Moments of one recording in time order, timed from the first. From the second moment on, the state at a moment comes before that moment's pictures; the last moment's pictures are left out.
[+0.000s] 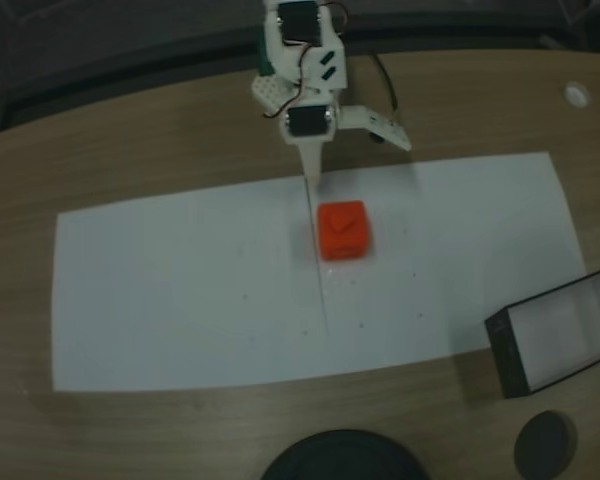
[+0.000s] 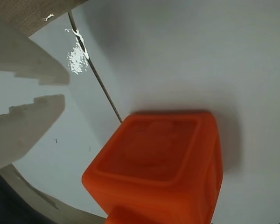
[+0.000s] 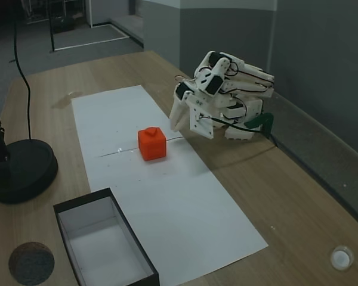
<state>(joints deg) 2.5 197.8 174.8 73.0 4.8</state>
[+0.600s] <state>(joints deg) 2.5 197.8 174.8 67.9 1.1</state>
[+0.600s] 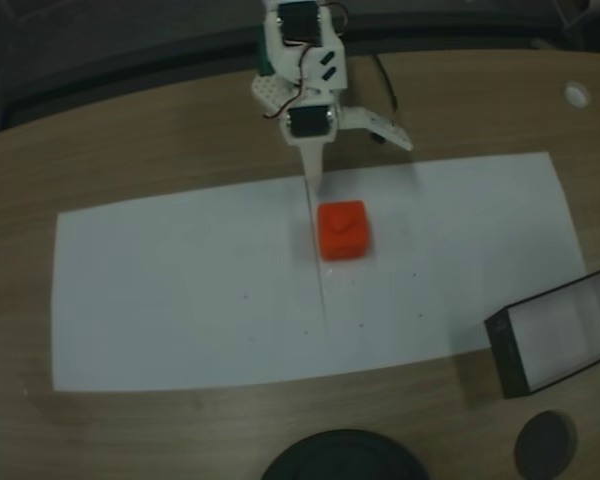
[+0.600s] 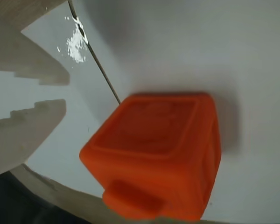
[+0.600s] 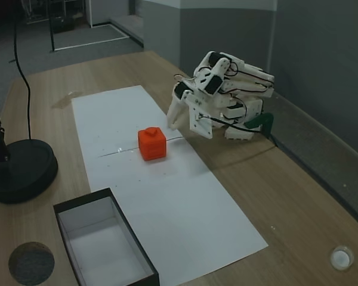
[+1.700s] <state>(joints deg) -3.5 128.0 131.5 64.2 4.1</state>
